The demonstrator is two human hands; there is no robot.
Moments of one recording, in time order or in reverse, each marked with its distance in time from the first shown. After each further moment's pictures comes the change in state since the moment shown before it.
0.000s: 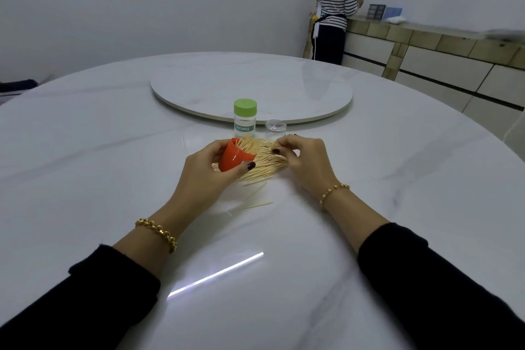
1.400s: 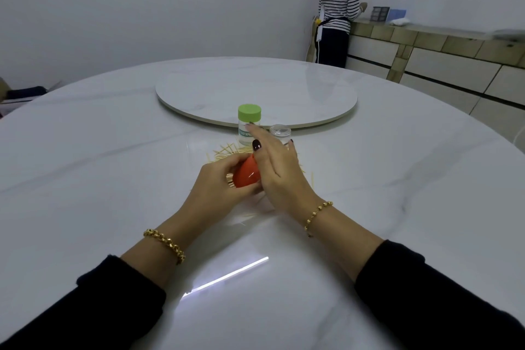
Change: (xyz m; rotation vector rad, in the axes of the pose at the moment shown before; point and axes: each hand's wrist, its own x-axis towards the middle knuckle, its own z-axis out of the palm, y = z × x) left_hand -0.007 0.007 0.004 0.048 -0.115 0.135; right_hand -0.018 -0.065 0.021 0.160 -0.146 0.029
